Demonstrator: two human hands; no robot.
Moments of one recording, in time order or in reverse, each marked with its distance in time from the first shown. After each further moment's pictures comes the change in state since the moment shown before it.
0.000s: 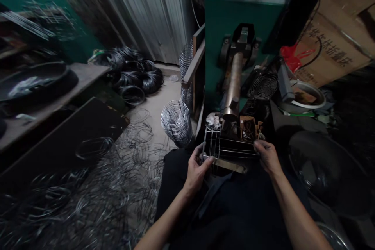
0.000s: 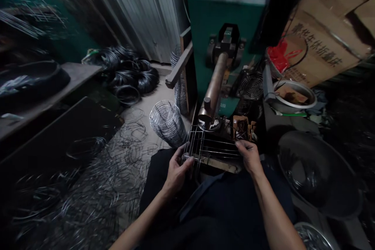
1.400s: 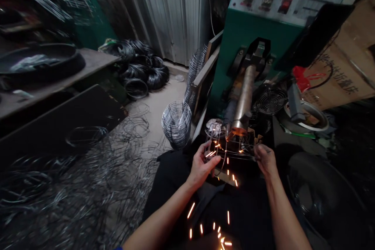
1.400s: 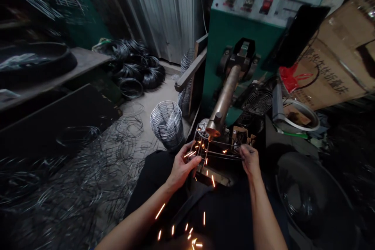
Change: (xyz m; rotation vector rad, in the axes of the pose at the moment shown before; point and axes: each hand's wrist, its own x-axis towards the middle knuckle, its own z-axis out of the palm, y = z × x) left_hand 0.035 0.009 0.025 -0.065 -0.052 0.024; right_hand 0.055 0.017 -0.006 0.071 -0.052 -0.018
